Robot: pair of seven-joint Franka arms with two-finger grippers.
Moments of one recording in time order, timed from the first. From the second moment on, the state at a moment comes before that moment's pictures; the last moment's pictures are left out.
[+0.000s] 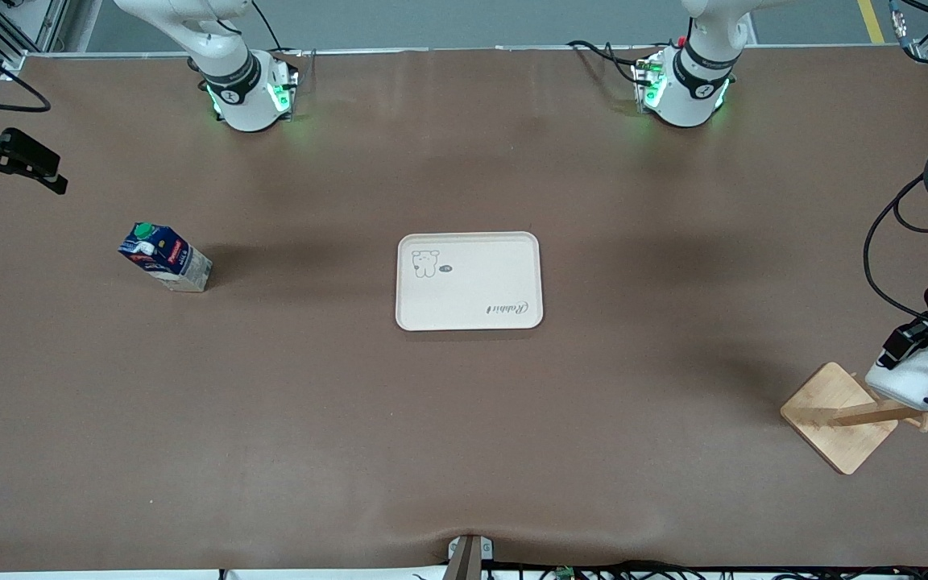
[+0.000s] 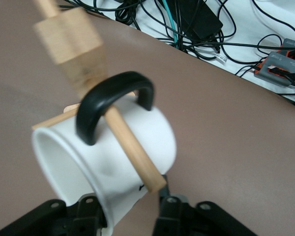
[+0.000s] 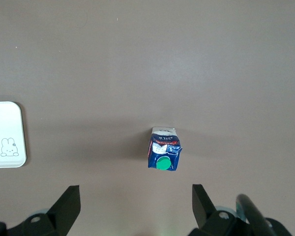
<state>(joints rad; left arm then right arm) 0.23 0.21 -0.04 -1.89 -0.13 2.49 -0.11 -0.05 -0.11 0.00 -1.63 -0.01 1.52 -0.04</state>
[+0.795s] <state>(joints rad) 0.23 0.21 -0.09 -1.89 -0.13 2.46 -0.11 -0.05 -0.10 0.00 -1.63 -0.01 1.52 -0.04</state>
